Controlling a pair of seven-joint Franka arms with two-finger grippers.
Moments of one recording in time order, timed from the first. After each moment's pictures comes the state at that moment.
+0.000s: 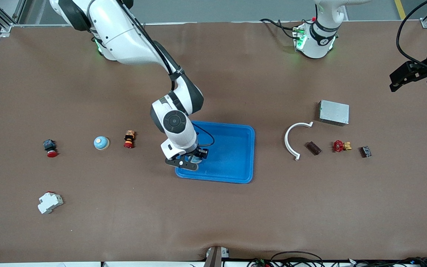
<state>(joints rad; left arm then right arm) 0.05 -0.04 -0.11 -1.53 0.08 1.49 -0.12 0.66 0.79 -0.07 -1.42 0.10 2.27 0.78</state>
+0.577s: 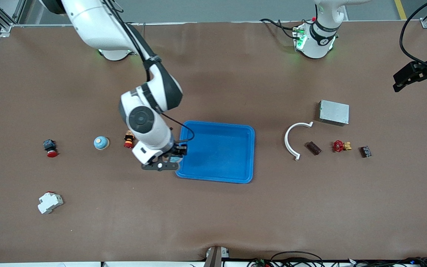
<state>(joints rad) 0.05 -0.04 -0.12 -1.53 0.08 1.49 -0.12 0.53 0.58 -0.08 -1.51 0.10 2.12 0.37</state>
